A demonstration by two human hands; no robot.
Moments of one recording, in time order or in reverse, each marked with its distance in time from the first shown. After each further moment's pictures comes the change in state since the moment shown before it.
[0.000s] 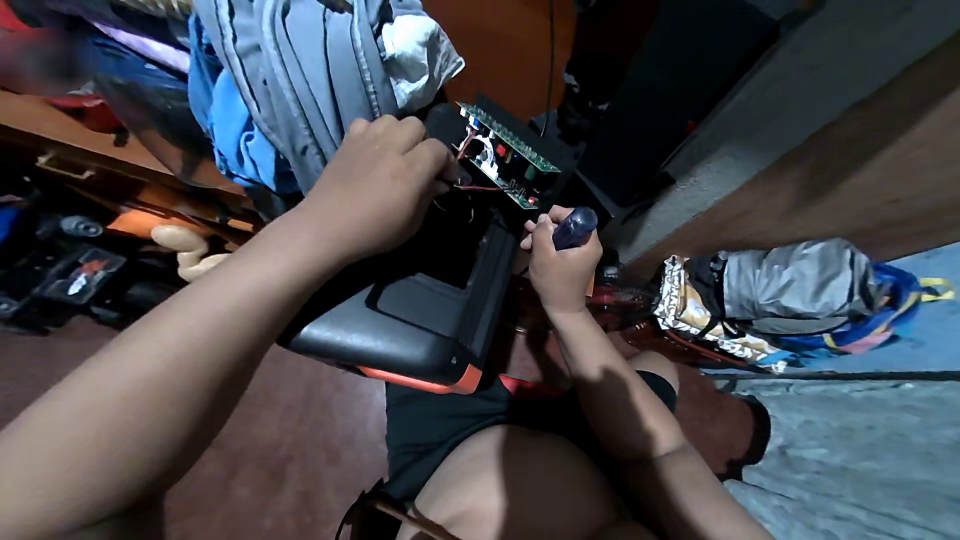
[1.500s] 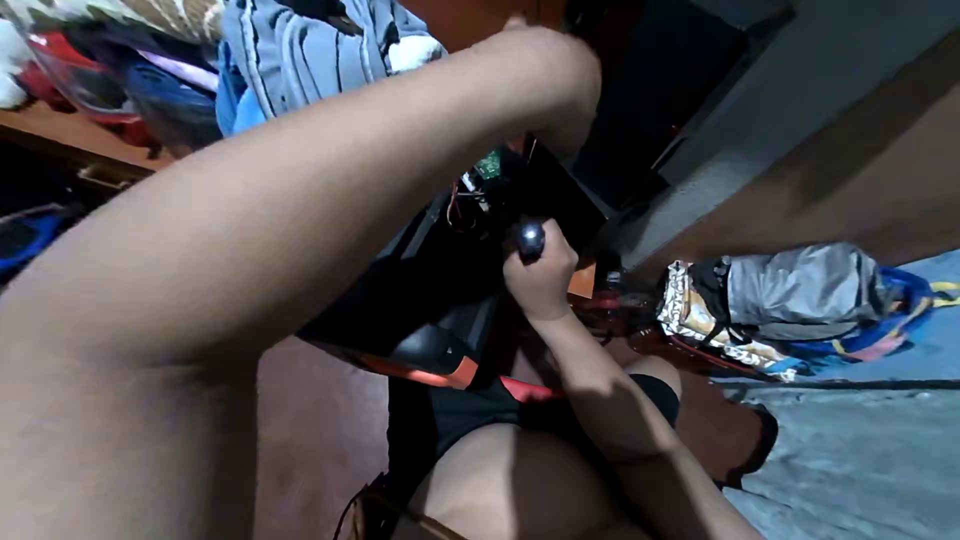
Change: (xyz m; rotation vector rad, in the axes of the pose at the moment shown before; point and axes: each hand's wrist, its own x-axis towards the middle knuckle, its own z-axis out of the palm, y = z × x) left_hand 0.179 0.103 -0.052 0.200 -0.582 -0.304; right_hand -0.011 -0.005 0.001 -0.498 -0.034 -0.440
